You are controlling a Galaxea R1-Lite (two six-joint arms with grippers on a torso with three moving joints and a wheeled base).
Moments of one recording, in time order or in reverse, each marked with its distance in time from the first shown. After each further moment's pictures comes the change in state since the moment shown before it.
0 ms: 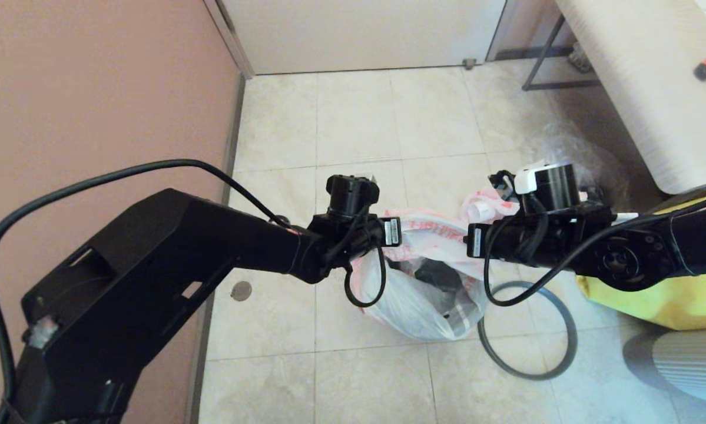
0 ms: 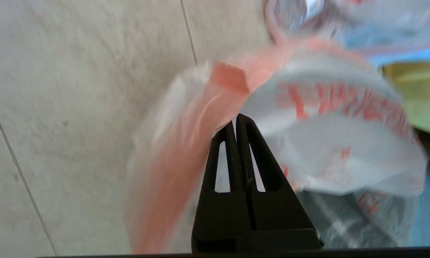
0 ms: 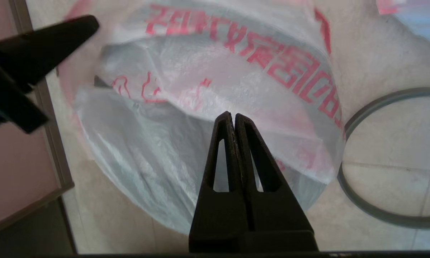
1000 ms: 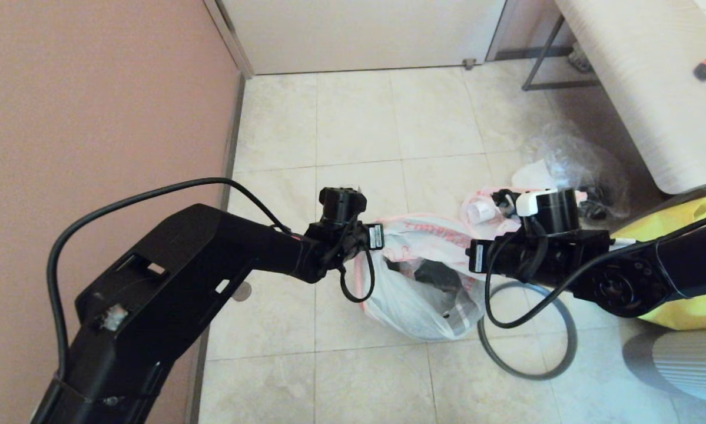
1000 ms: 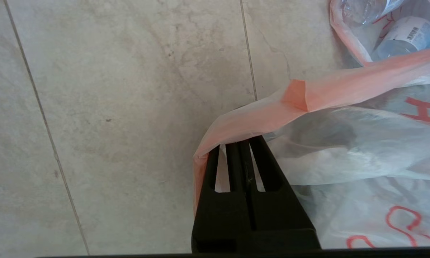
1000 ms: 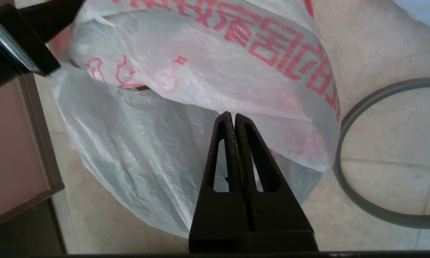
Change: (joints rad) left arm 0.081 0.128 -0.089 -0.009 0.035 0.025; right arm -0.009 0.022 0.138 -0.168 -0.002 -0.004
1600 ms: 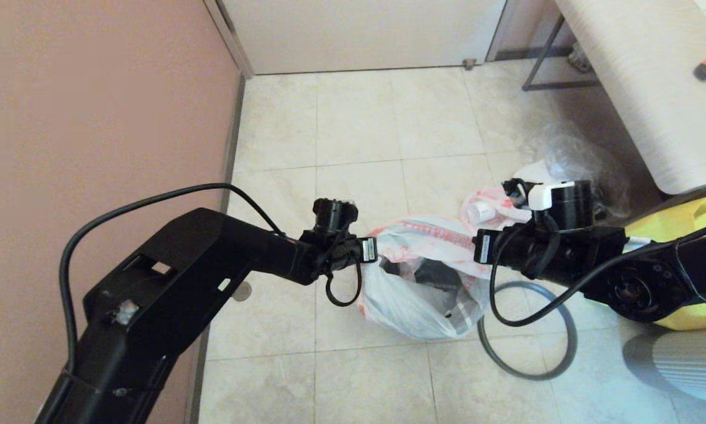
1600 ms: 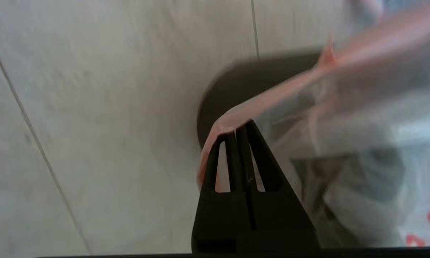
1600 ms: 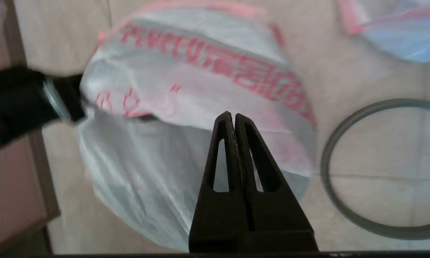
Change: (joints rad) left arm 0.043 0.033 0.004 0.099 -0.137 -0.038; right arm 0.006 -0.051 0.028 -0.058 -0.069 0.004
